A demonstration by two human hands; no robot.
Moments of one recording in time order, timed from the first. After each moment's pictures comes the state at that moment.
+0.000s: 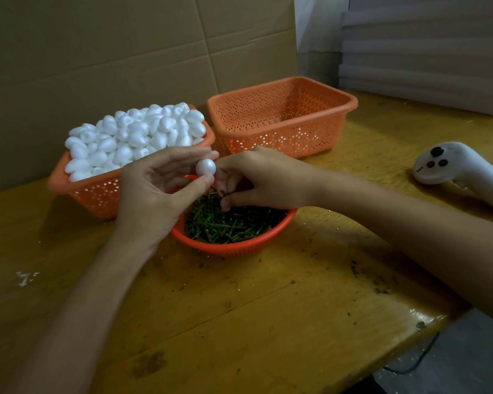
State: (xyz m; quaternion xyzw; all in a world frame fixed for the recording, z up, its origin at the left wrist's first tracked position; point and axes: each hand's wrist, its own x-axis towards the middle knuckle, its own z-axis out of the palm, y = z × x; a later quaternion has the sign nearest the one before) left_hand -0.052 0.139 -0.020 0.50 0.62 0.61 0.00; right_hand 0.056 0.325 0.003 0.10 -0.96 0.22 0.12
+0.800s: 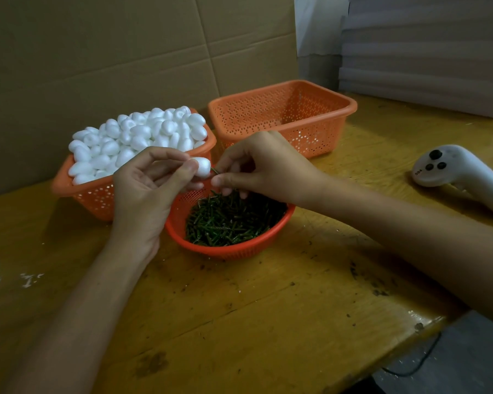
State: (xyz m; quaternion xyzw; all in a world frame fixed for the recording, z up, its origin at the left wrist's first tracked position) left_hand -0.052 0.138 -0.015 0.39 0.59 0.71 0.04; right_hand 0.060 0.320 0.007 0.06 -0.92 0.30 0.24
